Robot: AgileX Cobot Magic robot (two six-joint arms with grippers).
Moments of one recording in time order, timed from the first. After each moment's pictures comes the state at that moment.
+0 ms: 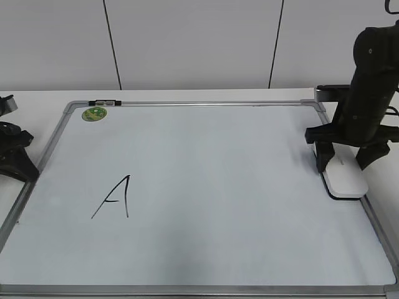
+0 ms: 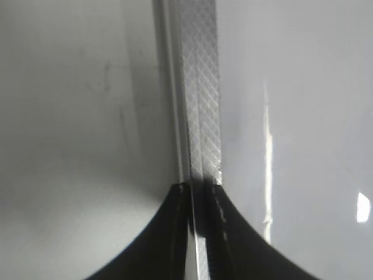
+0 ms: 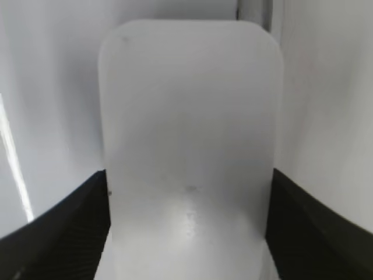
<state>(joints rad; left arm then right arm) 0.19 2.14 -1.38 -0.56 0.95 0.57 0.09 2.08 -1.49 -0.03 1.01 0.12</state>
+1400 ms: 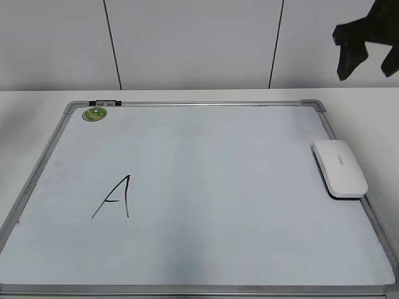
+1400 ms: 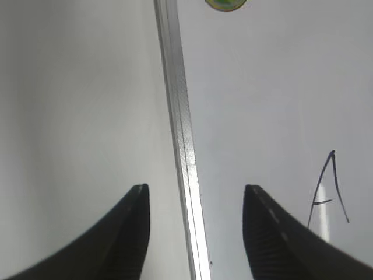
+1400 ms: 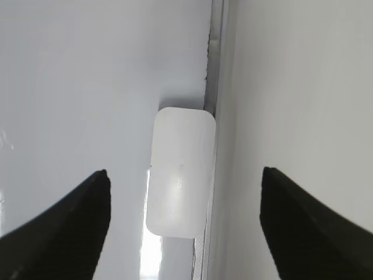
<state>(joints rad) 0.19 1.89 -1.70 -0.36 1.22 0.34 0.09 1.86 -1.76 -0.04 1.22 0.02</state>
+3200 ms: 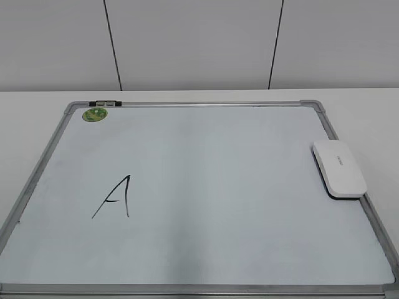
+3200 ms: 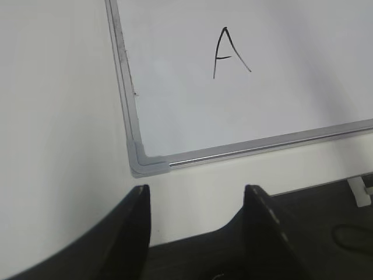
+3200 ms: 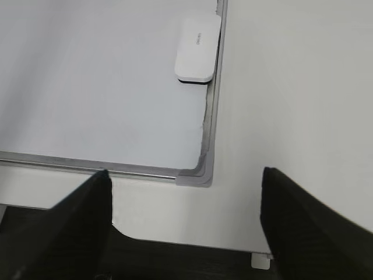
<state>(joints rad) 0.00 0.21 -0.63 -0.23 1.25 0.15 0.09 0.29 -0.75 0.04 1.25 -0.03</state>
